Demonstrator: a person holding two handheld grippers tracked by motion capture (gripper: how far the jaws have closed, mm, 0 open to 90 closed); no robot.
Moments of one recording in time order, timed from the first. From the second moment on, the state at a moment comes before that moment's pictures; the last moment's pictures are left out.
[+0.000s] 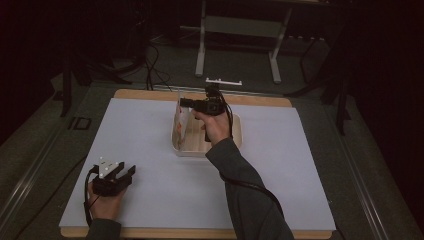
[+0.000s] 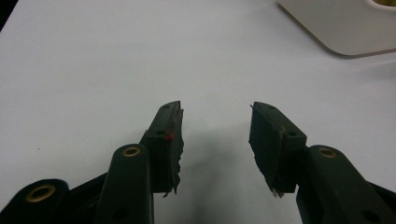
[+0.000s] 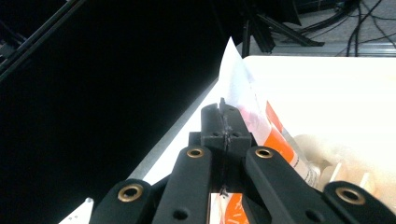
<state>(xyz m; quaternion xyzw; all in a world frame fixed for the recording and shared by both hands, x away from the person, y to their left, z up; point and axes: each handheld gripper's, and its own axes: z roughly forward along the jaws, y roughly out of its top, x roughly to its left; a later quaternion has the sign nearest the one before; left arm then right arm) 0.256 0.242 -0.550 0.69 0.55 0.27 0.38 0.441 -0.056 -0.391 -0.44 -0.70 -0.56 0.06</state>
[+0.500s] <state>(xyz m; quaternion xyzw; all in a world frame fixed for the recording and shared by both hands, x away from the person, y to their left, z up) 0.256 0.241 -0.550 0.69 0.55 0.27 0.38 0.447 -0.068 -0.399 -0.47 -0.69 -0.55 0.05</state>
